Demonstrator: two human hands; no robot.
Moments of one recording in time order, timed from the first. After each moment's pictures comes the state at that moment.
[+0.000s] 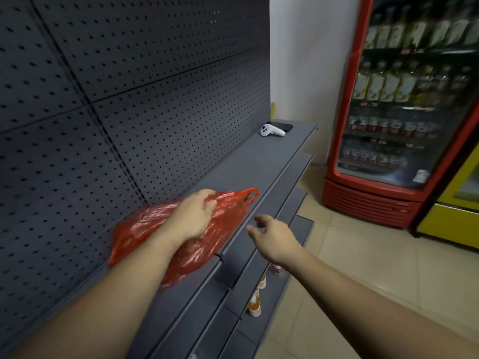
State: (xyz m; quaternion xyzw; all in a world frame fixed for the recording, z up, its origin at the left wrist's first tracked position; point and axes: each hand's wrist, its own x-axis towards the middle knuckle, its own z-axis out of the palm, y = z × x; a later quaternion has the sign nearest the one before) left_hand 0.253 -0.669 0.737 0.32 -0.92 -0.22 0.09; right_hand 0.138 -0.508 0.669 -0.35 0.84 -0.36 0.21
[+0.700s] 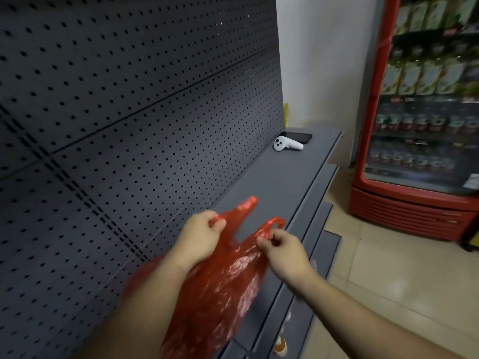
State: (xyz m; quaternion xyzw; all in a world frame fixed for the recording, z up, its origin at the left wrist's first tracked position) left_hand 0.150 -0.763 0.721 0.37 -0.89 -0.23 0.14; right_hand 0.045 -0.609 0.650 -0.22 0.74 -0.59 0.25
